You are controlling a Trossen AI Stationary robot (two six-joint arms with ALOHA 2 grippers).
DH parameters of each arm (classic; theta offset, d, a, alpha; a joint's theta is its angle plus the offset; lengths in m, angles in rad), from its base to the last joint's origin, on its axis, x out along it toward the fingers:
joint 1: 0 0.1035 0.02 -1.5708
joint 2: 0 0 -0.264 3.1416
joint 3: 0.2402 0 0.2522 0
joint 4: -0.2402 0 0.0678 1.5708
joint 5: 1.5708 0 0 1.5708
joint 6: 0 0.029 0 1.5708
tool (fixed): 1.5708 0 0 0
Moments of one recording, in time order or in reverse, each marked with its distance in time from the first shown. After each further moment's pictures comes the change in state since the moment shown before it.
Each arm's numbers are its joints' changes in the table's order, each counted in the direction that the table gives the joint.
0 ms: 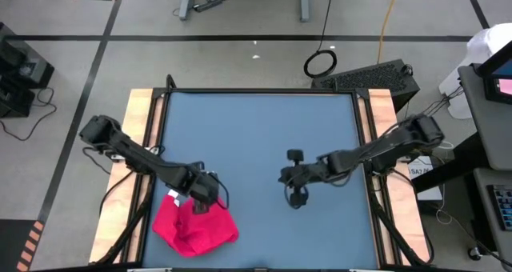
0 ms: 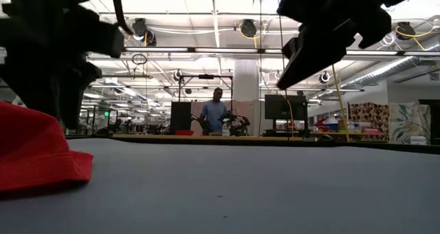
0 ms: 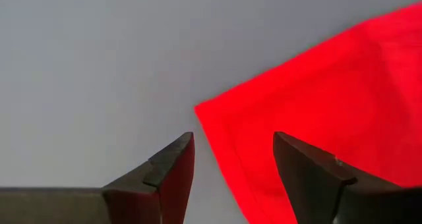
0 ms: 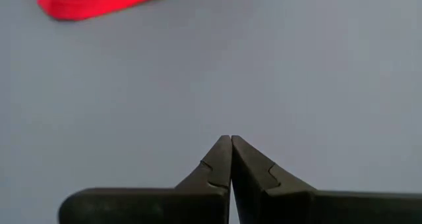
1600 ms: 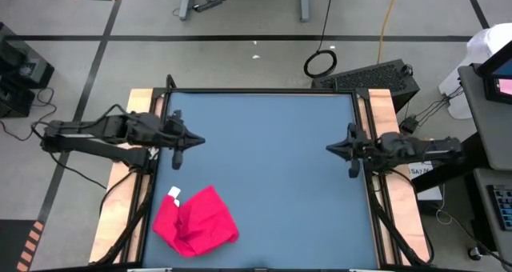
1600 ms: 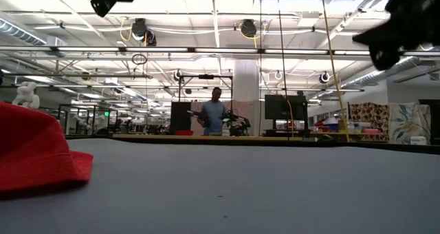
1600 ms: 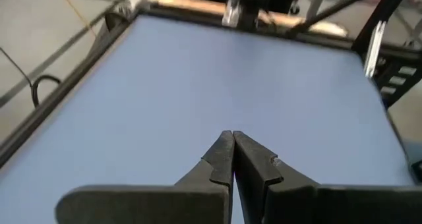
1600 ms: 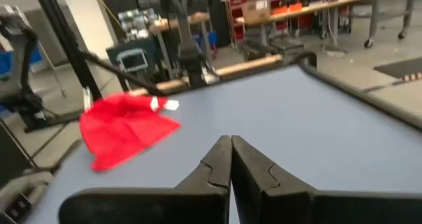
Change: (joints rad) left arm 0.418 -0.788 -0.001 0.153 0.038 0.428; right arm -0.181 -1.418 -0.591 -0.106 0.002 0.117
